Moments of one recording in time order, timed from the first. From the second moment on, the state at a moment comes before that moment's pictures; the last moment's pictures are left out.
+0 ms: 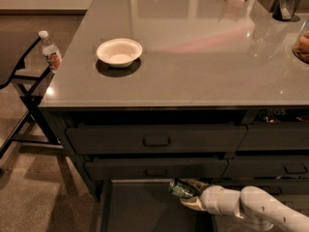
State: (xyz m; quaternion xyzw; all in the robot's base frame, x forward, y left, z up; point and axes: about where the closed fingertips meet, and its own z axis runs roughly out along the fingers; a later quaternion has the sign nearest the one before) arm 0.461 -0.145 0.415 -0.50 0.73 0.19 0.43
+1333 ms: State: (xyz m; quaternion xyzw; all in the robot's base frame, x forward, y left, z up) arm 0.472 -0.108 0.301 -0.50 0.73 0.19 0.41
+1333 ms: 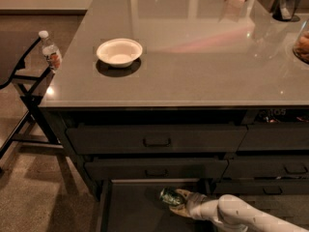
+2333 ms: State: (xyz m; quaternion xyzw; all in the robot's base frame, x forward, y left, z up) arm 0.493 -0.069 0.210 -0.53 0.72 0.17 0.41
